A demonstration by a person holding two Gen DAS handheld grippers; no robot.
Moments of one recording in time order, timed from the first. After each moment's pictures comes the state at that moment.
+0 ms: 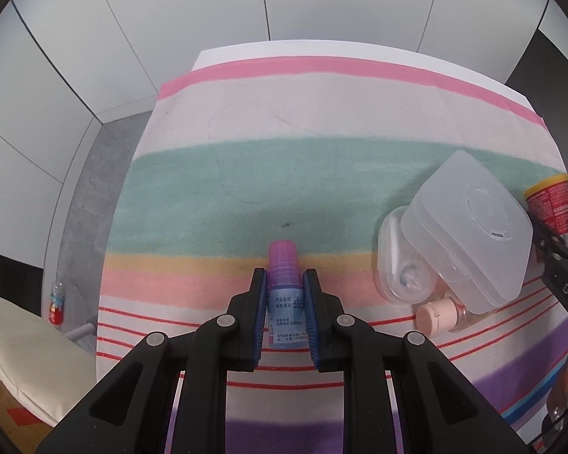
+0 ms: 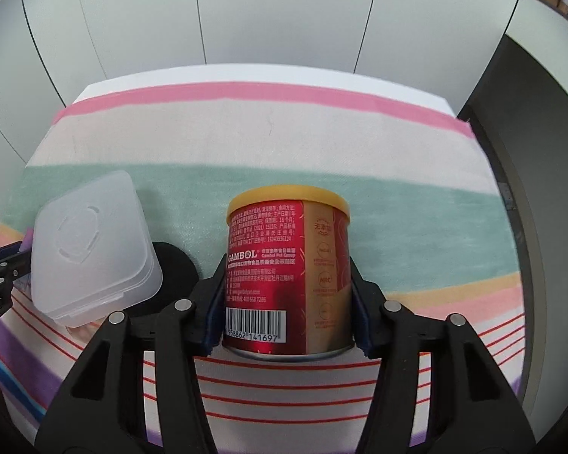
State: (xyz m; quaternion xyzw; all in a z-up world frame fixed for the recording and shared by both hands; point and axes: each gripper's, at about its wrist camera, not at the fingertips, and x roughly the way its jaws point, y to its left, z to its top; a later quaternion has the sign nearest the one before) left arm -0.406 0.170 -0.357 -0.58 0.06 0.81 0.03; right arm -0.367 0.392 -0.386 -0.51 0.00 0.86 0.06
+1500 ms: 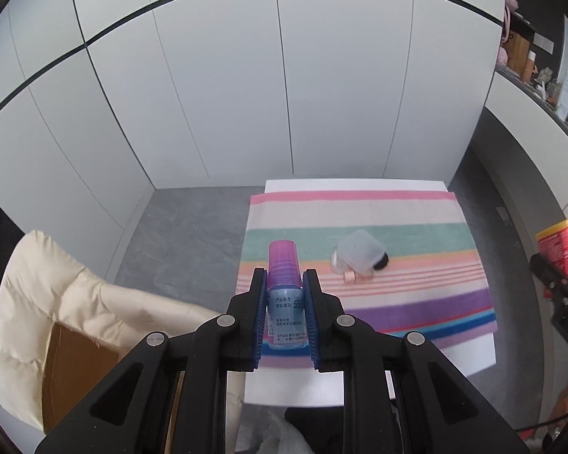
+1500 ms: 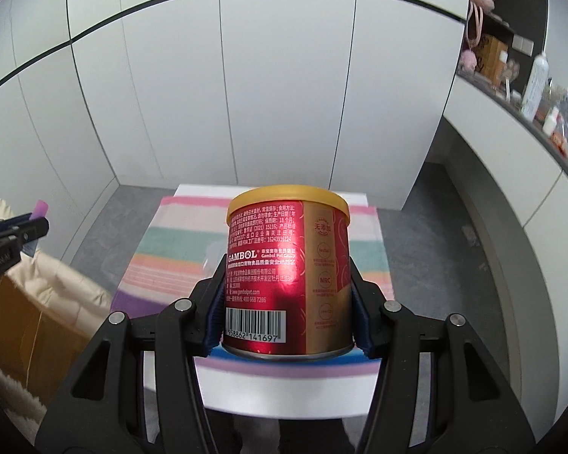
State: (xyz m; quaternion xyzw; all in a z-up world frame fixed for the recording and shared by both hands) left arm -0.201 0.132 -0.041 -0.45 0.05 0.89 0.02; right arm -0.150 0.361 -0.080 -0.40 0.02 0.91 0.06
